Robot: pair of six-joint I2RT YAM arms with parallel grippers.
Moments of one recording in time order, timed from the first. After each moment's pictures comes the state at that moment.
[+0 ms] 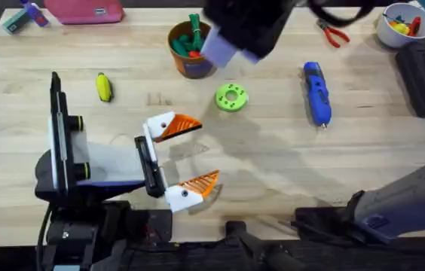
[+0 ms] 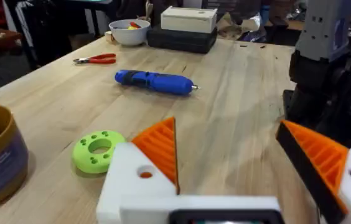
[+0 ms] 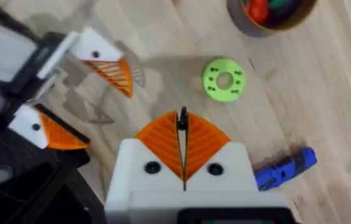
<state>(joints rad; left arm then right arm) 0.00 0.01 0.01 -0.14 1.24 0.10 0.88 1.81 2.34 -1.68 0.03 -0.22</state>
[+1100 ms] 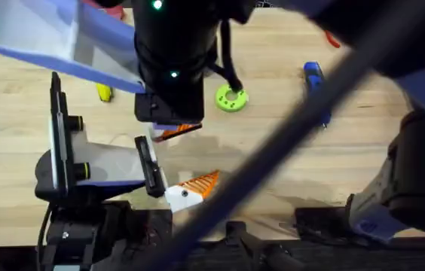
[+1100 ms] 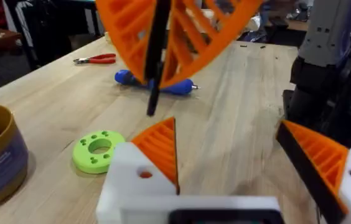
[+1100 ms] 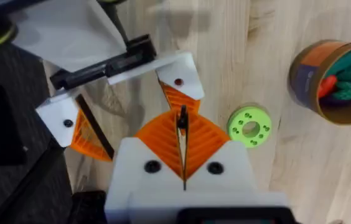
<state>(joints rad) 0.00 0.01 0.01 -0.14 1.24 0.10 1.11 1.97 2.34 -1.65 0.01 -0.47</state>
